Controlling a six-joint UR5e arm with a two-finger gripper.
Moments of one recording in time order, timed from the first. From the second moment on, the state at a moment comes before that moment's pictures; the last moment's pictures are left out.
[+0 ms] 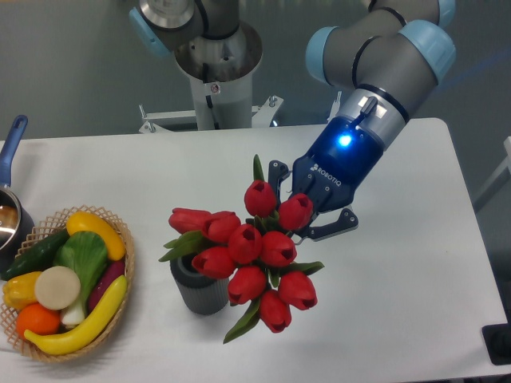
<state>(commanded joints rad) 2.68 -1.90 -1.49 -0.83 0.38 1.04</state>
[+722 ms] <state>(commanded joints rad) 2.65 -1.90 -1.49 -0.82 0.38 1.04</state>
